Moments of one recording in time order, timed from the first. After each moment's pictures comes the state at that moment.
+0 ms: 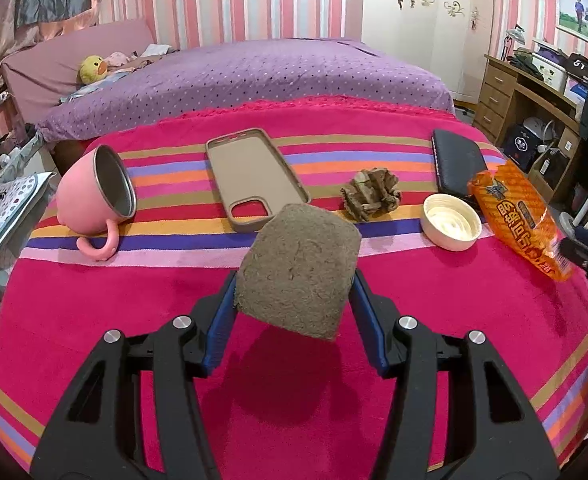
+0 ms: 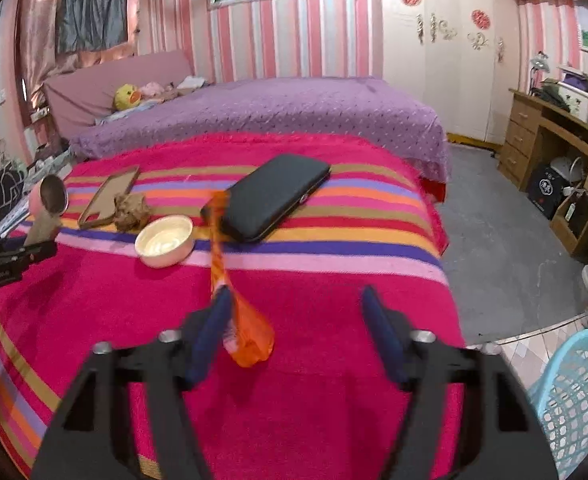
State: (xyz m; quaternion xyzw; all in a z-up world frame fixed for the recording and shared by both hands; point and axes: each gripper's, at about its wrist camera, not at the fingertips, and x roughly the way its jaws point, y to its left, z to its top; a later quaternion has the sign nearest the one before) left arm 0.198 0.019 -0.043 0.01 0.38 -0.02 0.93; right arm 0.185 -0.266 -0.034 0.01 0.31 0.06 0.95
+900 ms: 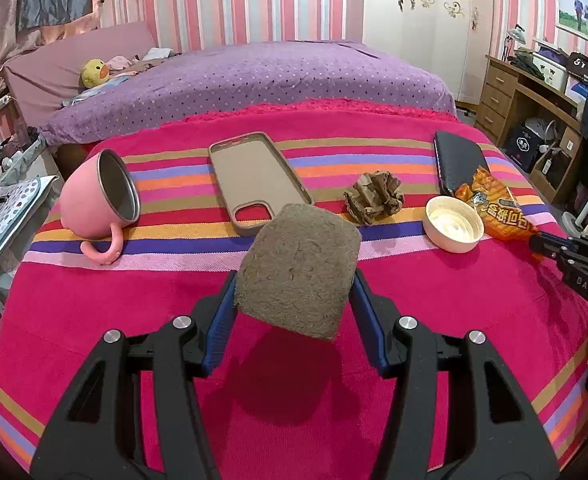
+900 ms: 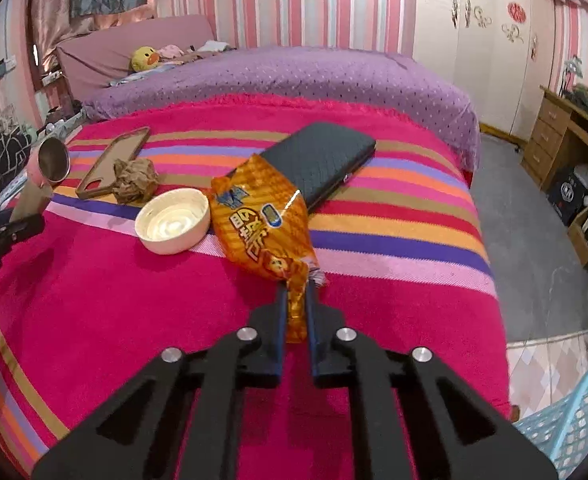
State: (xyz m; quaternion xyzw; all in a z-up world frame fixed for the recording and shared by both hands) left arm 0.196 0.018 -0.041 0.02 0.37 -0.01 0.93; right arm 0.219 -0.235 -0.053 -0.03 0.37 0.10 0.92
